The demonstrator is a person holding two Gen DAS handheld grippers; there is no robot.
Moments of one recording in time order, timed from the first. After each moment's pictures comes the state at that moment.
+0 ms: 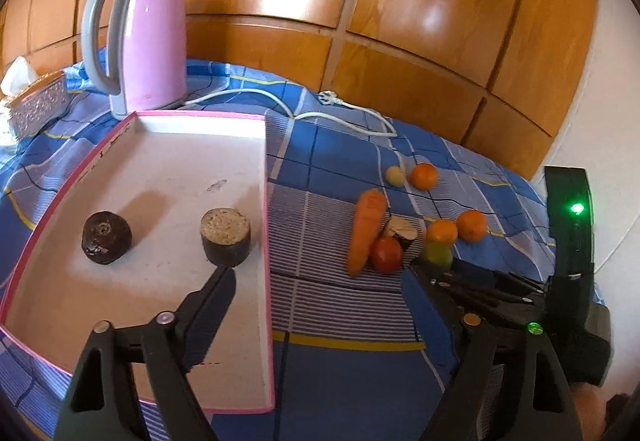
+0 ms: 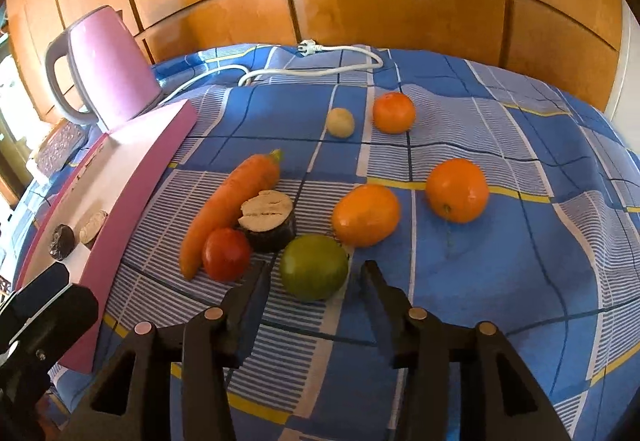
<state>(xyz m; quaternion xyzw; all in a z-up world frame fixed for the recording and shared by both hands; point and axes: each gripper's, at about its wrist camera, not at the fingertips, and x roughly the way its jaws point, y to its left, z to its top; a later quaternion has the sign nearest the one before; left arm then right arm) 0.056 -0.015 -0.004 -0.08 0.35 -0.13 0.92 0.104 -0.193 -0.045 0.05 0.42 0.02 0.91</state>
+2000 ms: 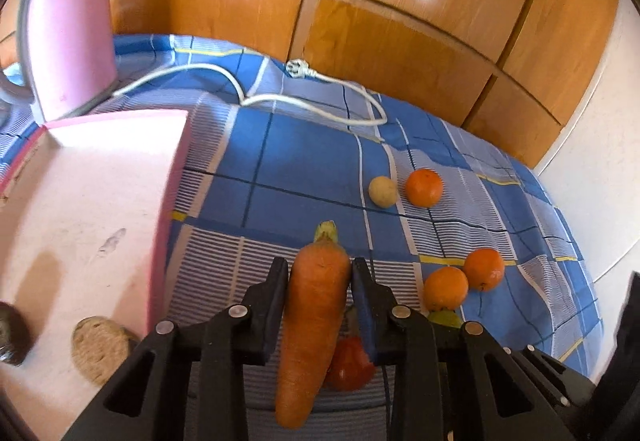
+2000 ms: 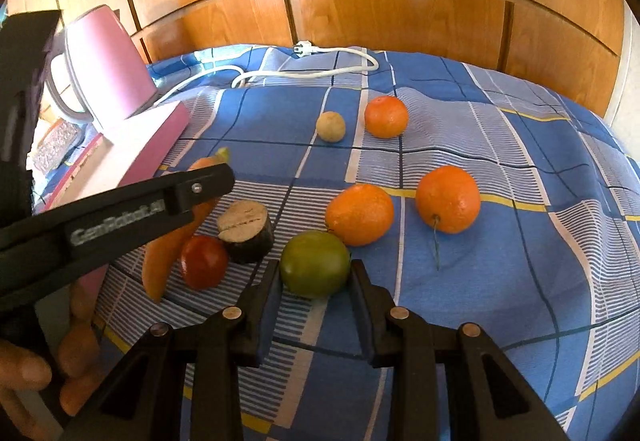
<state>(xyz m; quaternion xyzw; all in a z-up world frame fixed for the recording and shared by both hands) 0.167 -0.073 -0.017 -0.07 0.41 -0.16 0.90 0.105 -0.198 -0.041 0.04 0.41 0.03 0.91</state>
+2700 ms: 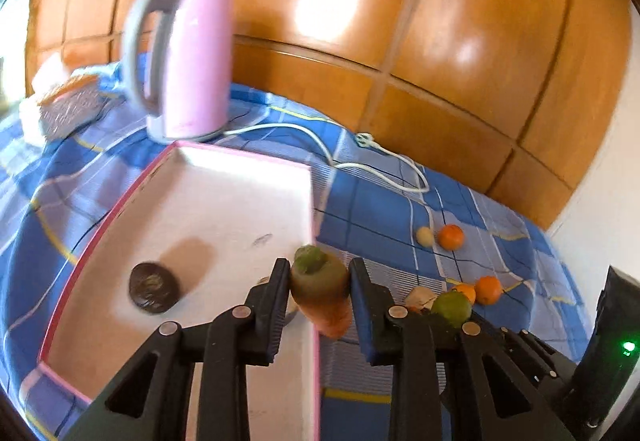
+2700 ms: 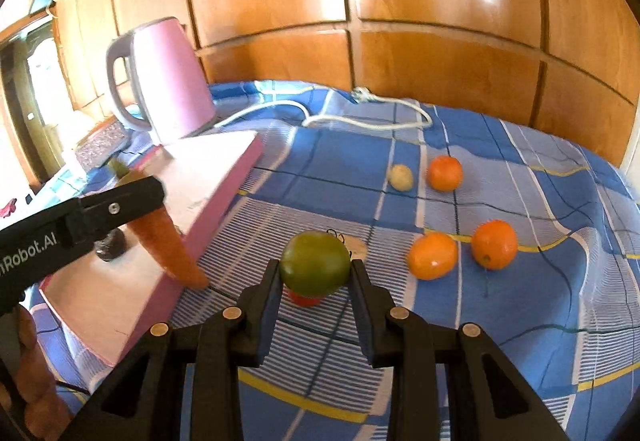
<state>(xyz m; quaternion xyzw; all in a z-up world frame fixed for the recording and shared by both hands) 0.084 0.028 0.029 -0.14 0.33 -0.07 0.93 0.079 -0.143 -0.011 0.00 0.33 0.08 0.94</state>
